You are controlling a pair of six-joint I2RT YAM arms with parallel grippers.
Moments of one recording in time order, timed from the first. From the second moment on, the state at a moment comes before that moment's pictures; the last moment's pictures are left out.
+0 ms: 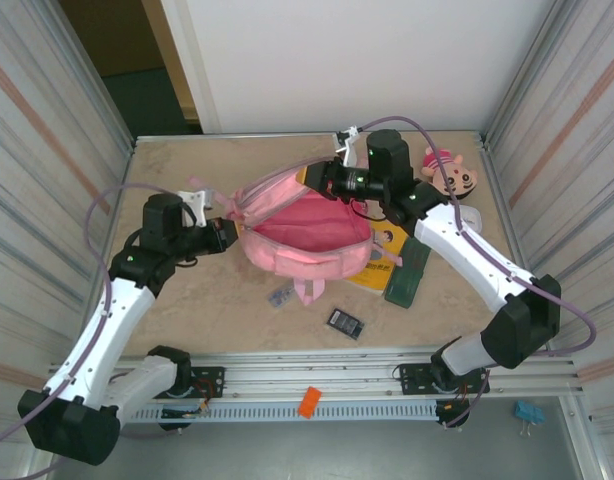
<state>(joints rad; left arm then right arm) -0.24 0.95 0.90 -0.57 0.41 -0.45 0.57 1.45 1.38 -0.20 -0.61 0.95</state>
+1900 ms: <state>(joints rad) -0.22 0.99 0.98 -0.59 0.20 -0.52 0.71 1.77 1.45 -0.46 -0.38 1.24</state>
